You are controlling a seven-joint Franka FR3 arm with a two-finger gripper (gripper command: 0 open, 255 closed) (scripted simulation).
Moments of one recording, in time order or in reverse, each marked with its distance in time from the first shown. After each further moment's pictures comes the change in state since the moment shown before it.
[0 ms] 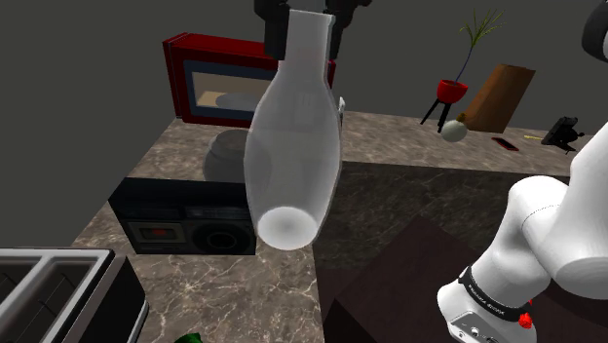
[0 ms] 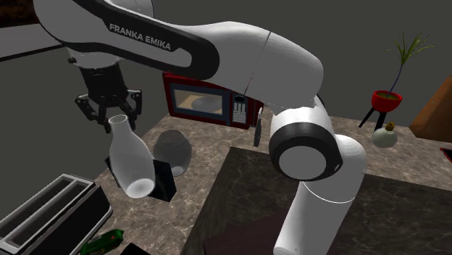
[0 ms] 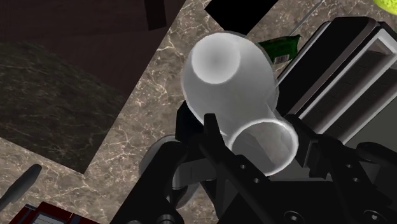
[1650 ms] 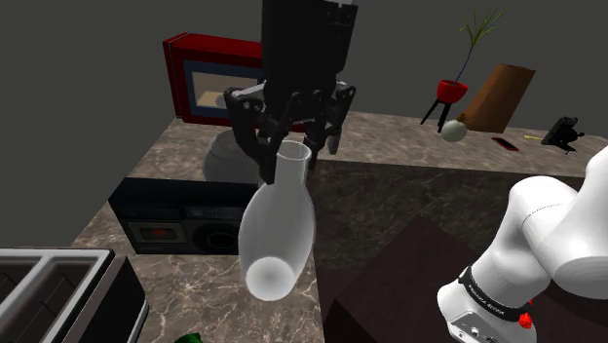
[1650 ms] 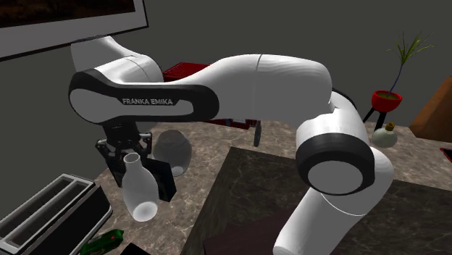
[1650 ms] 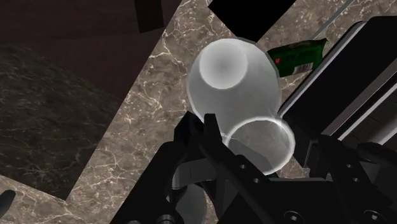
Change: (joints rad) arm -0.017 -0.165 -0.030 -0.523 0.071 0.373 -0.052
